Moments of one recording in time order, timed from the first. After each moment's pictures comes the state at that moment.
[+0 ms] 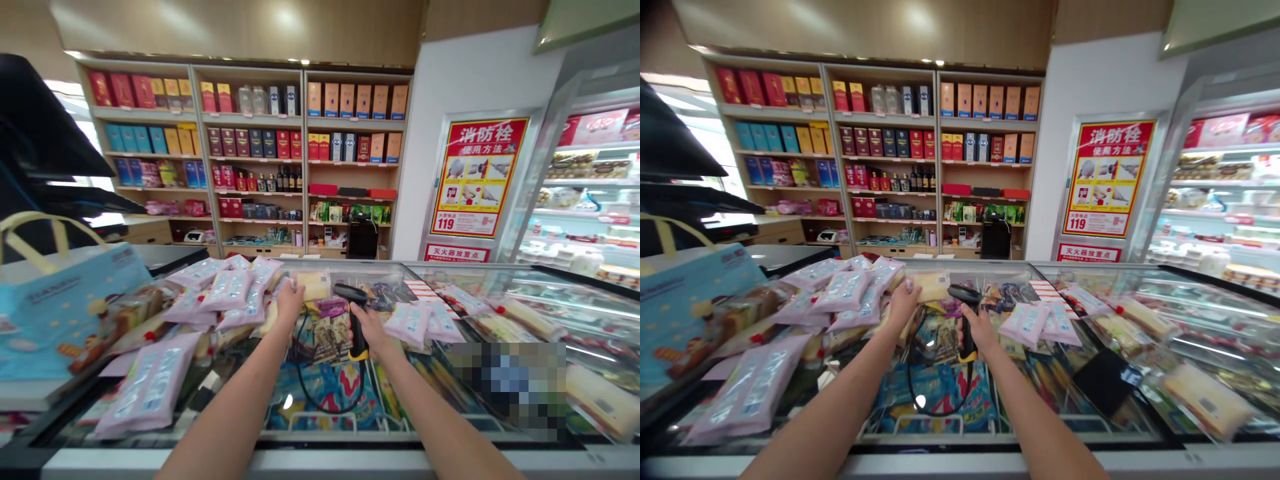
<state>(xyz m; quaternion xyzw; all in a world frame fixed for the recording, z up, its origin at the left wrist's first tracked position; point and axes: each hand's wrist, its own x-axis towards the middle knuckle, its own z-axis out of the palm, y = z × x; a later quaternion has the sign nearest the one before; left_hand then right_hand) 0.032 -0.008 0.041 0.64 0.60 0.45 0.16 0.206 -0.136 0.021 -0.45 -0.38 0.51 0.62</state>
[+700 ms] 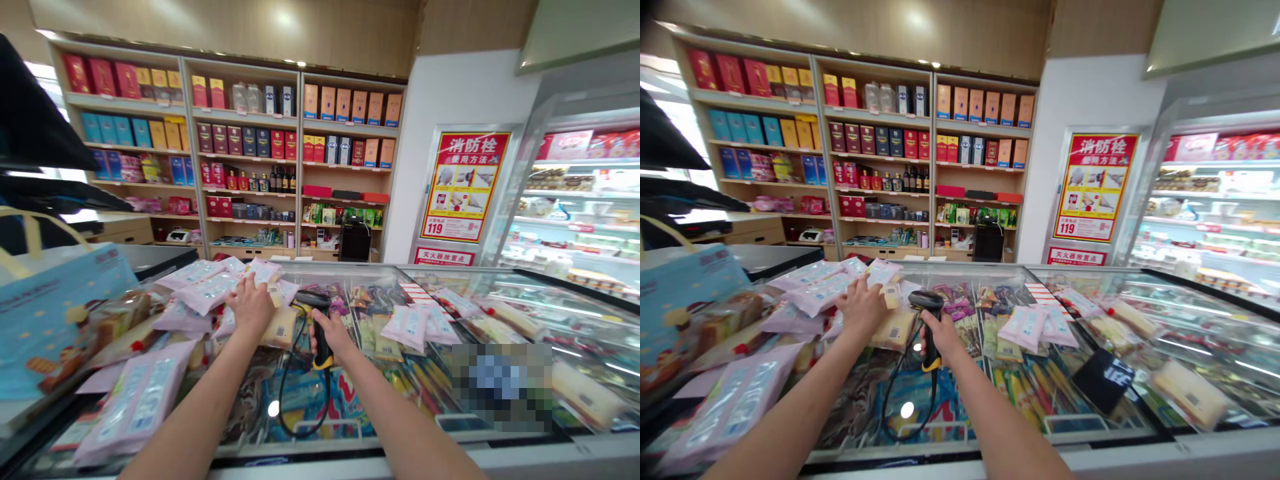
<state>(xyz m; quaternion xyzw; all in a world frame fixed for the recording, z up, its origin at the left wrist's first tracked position) -0.032 -0.038 0.067 0.68 0.65 0.31 -0.16 0.132 -0.108 0.023 -0.43 -0.42 0.56 0.58</state>
